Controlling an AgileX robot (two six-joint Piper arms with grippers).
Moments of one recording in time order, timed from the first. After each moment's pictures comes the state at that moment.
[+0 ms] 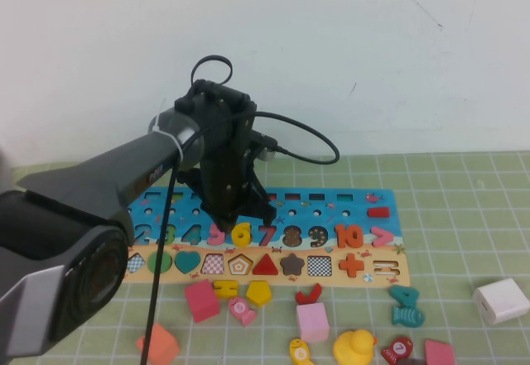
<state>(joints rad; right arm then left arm) -0.17 -0.02 0.02 0.08 0.42 -0.18 -0.43 2.38 -2.02 0.07 1.16 0.01</state>
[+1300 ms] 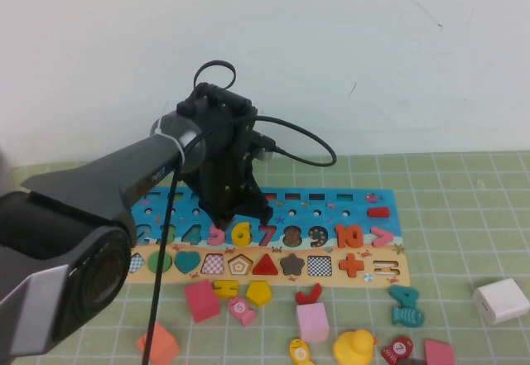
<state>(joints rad) -0.17 -0.02 0.02 0.08 0.42 -0.18 -0.43 2.40 -2.02 0.12 1.13 -0.01</state>
